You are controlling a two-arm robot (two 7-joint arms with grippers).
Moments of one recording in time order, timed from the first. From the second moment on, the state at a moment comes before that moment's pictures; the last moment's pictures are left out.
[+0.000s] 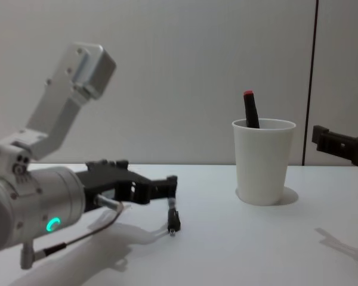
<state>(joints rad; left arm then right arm) -0.28 0.33 0.46 -1.55 -0.28 0.19 -0.10 -0.01 0.34 -0.23 -1.77 0.29 0.03 0.07</state>
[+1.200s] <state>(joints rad) -0.39 0.28 0.54 -1.41 -0.23 0.33 -0.19 -0.01 0.34 -0.23 -1.77 0.29 0.03 0.07</state>
